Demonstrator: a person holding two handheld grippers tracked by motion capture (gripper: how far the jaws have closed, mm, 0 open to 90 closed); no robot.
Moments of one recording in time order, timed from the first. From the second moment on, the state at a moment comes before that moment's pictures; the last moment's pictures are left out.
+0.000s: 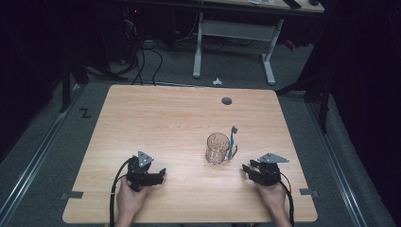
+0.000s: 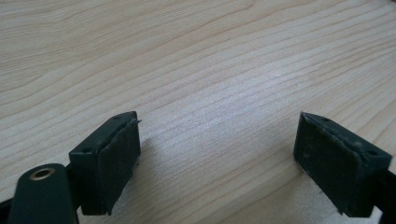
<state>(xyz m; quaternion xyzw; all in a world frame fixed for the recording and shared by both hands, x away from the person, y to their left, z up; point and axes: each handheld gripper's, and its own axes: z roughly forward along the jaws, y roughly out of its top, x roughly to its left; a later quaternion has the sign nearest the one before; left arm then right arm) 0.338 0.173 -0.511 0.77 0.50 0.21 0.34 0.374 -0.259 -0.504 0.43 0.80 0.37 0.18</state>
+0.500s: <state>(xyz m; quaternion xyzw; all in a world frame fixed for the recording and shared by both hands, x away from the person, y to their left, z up) 0.338 0.173 -0.512 0.77 0.50 0.21 0.34 0.370 -0.251 -0.505 0.42 0.81 0.35 0.20</state>
